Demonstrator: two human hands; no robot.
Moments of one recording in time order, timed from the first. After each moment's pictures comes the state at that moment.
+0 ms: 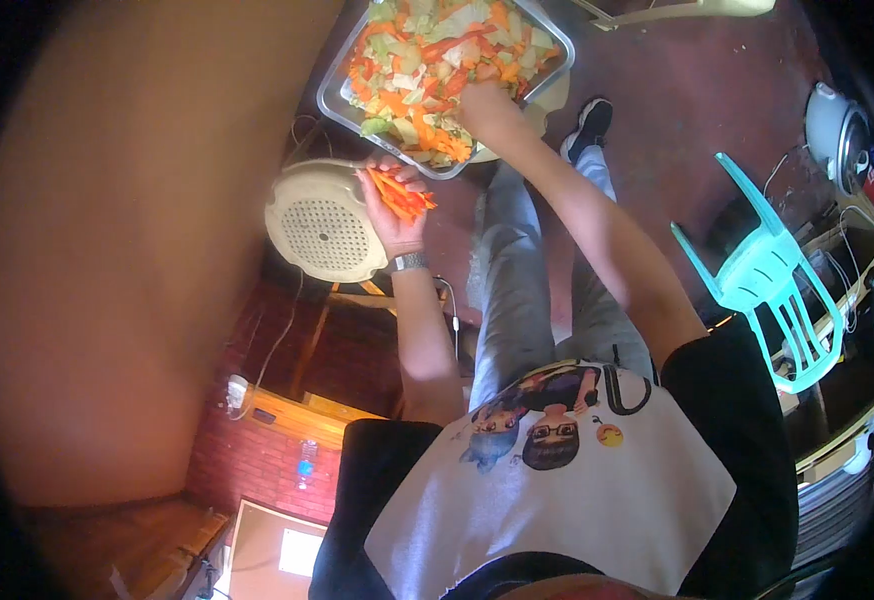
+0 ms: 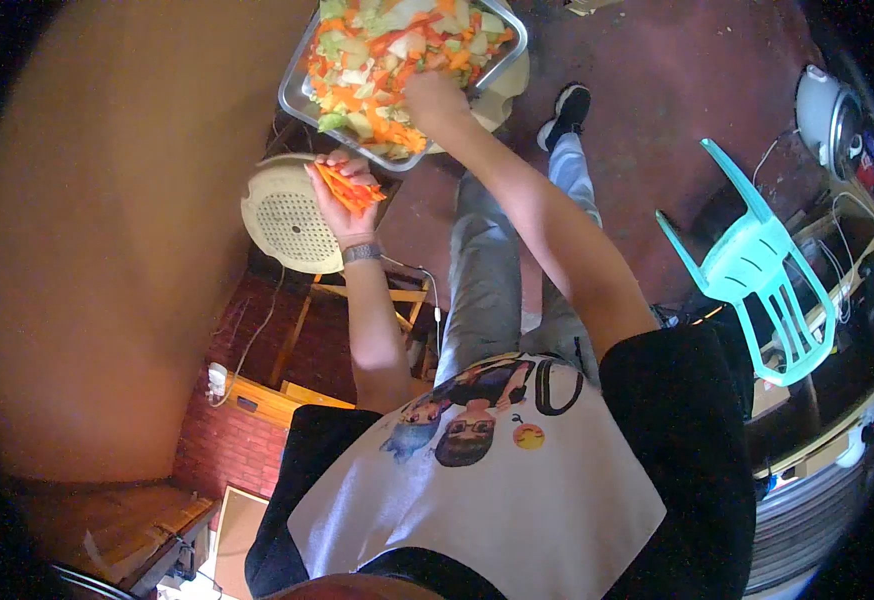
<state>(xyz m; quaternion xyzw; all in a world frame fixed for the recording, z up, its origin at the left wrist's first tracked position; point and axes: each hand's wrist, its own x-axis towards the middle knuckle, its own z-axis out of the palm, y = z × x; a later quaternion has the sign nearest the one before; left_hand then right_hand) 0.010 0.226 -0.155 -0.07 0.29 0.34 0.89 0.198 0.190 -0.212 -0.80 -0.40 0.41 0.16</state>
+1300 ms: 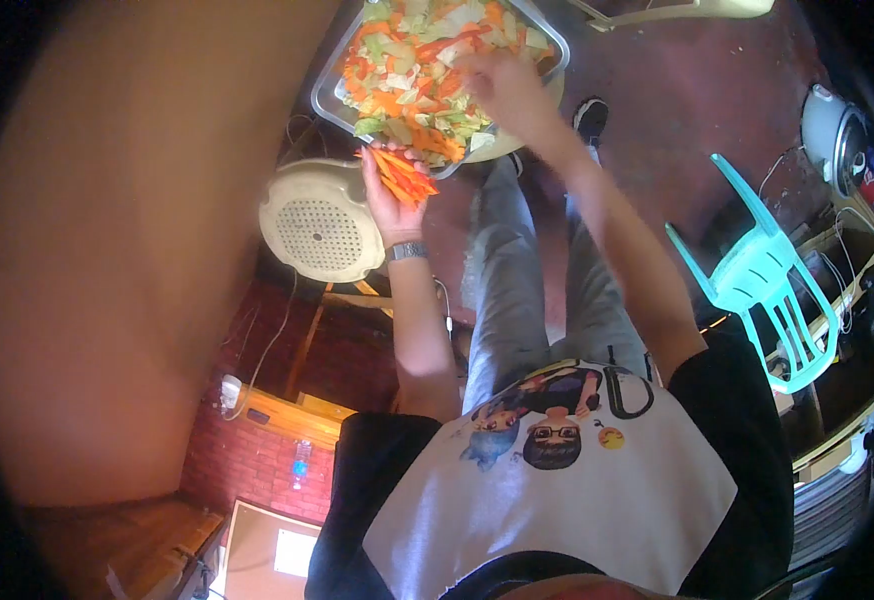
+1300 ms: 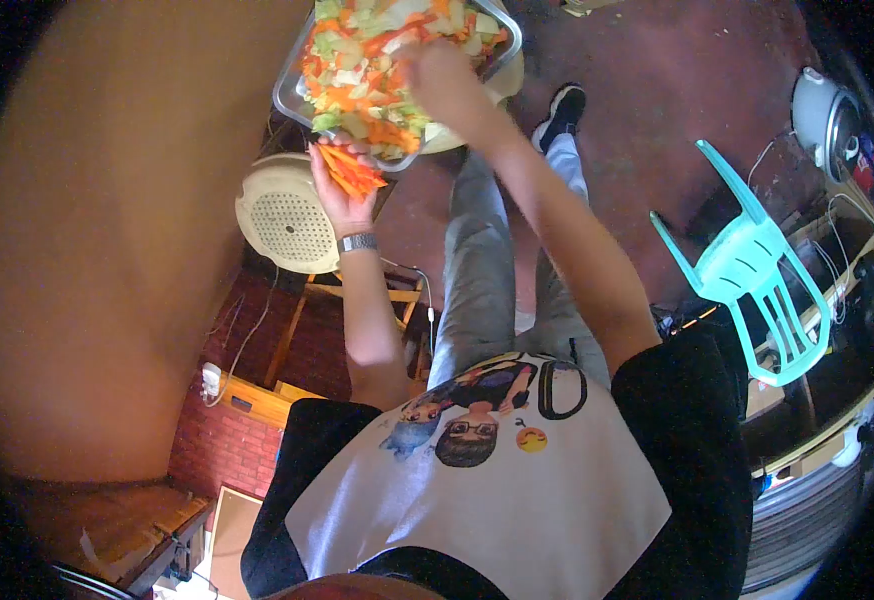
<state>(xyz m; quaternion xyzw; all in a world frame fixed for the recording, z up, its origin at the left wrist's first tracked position) 0.034 0.230 -0.156 -0.01 0.35 0.32 0.88 0.241 0.178 -0.173 -0.77 -0.44 0.28 0.36</state>
